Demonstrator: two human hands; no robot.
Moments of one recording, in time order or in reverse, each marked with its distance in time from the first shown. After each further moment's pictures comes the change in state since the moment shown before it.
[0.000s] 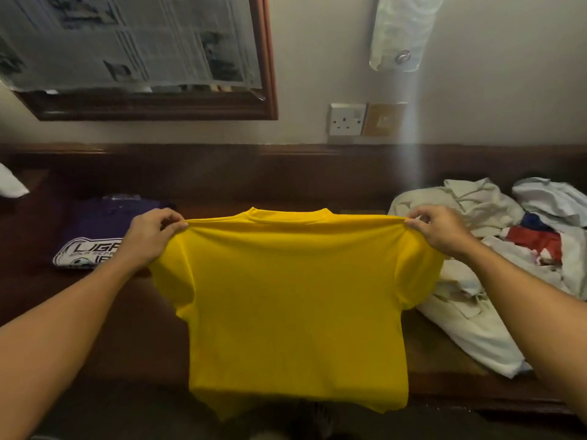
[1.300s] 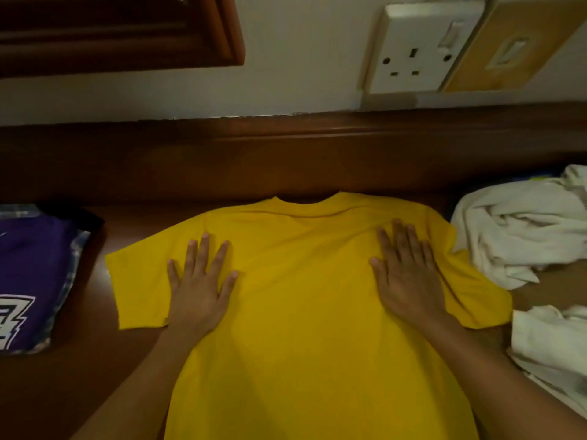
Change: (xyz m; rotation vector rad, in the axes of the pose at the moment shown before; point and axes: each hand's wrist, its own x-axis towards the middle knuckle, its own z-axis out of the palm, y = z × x) left_hand 0.119 -0.069 0.270 0.391 -0.185 0.071; right_hand 0.131 0.060 0.245 -0.475 -0.082 -0.057
